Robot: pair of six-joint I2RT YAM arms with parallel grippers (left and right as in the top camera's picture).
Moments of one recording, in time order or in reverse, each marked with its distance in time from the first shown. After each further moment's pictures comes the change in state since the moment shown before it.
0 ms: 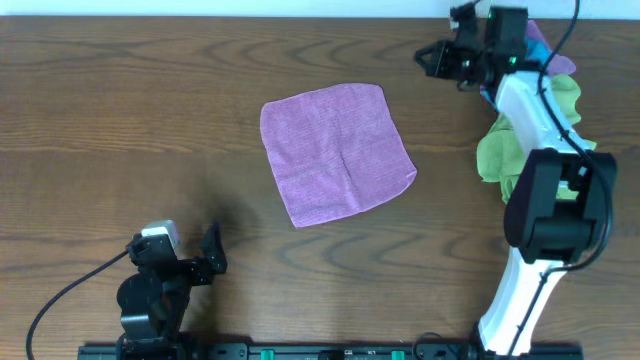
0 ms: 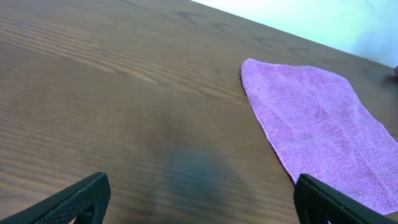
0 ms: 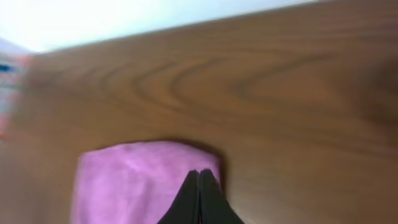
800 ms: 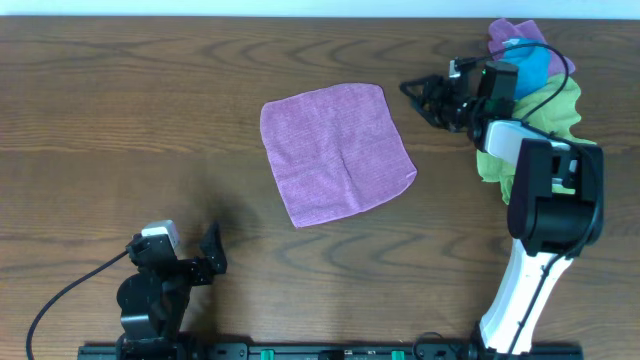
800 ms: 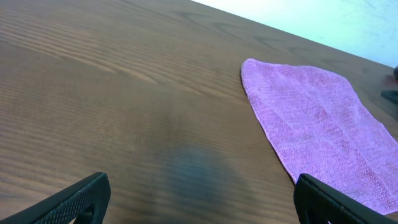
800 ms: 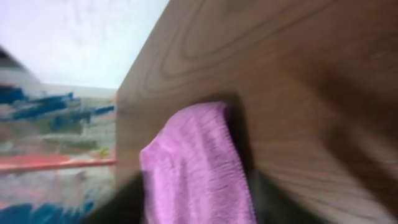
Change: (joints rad) left arm 0.000 0.000 0.000 -0.001 0.000 0.000; right arm -0.055 0.051 -0.471 0.689 -0.336 0.599
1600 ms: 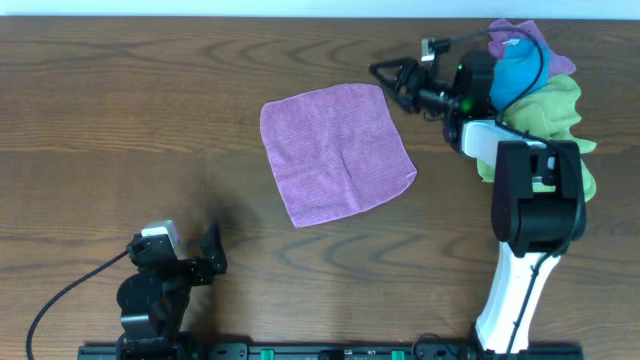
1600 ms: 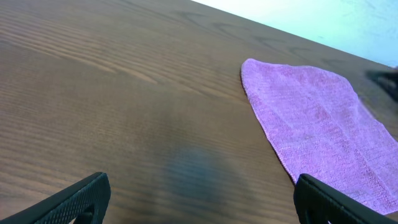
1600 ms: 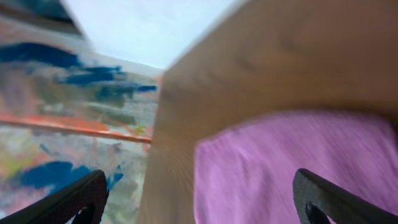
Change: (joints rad) left arm 0.000 0.000 0.000 0.000 0.000 0.000; right arm 0.113 0.000 -0.002 0.227 -0.068 0.148
